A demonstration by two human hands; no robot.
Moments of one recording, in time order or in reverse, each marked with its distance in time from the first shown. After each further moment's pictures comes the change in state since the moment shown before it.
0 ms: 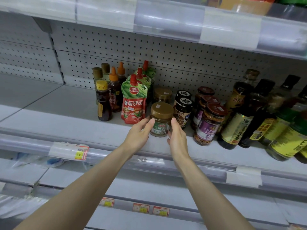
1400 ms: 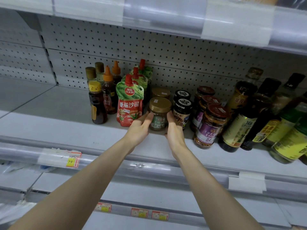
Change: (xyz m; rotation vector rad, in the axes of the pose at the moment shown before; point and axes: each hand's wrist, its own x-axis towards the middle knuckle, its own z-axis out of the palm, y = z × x) left_hand 0.040 0.003 0.007 -0.131 -0.002 -0.040; right_hand 0.049 -0.004 0.010 -0.053 -0.001 0.030
